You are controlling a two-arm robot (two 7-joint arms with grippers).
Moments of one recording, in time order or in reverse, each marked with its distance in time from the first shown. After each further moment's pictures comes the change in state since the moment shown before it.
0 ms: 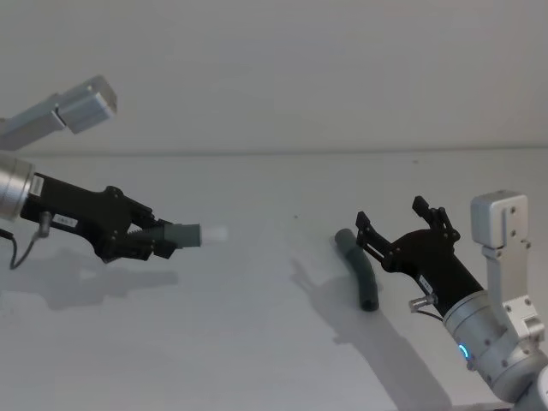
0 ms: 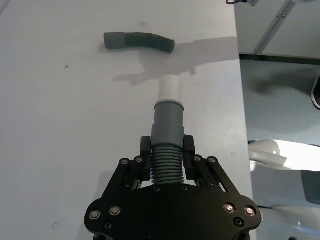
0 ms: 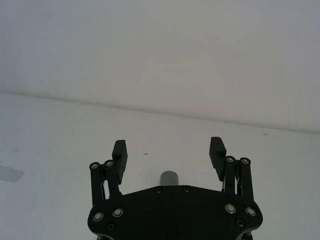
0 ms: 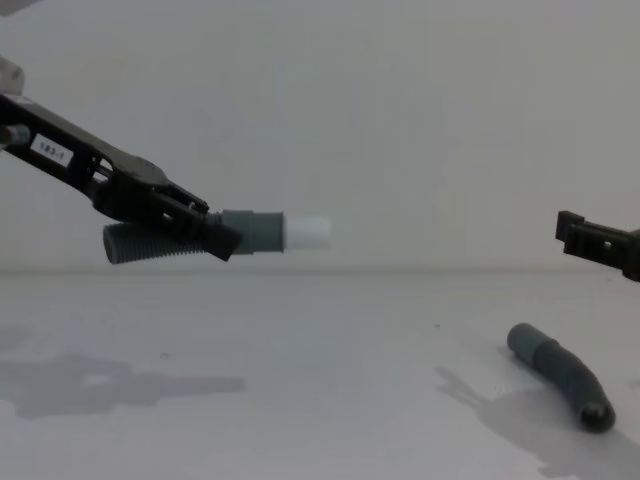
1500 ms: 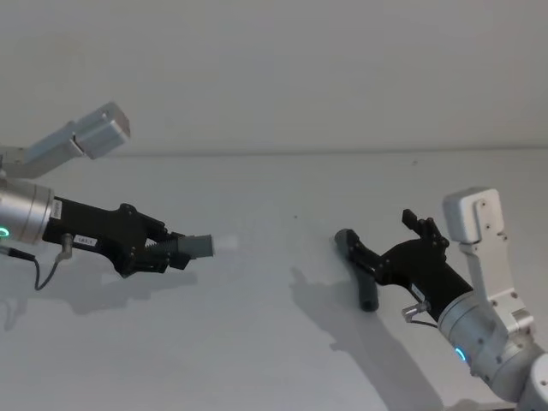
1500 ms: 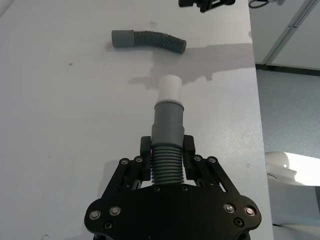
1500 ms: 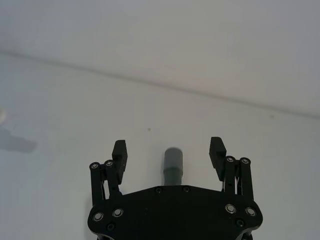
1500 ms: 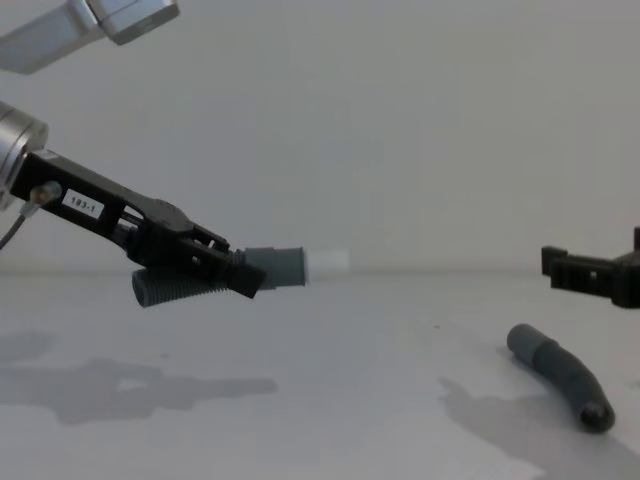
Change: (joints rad) left arm 0.057 -0.029 0.007 0.025 -0.029 -0.049 0.097; right arm 0.006 0.030 -0.024 -0.060 -0.045 0.179 -0.005
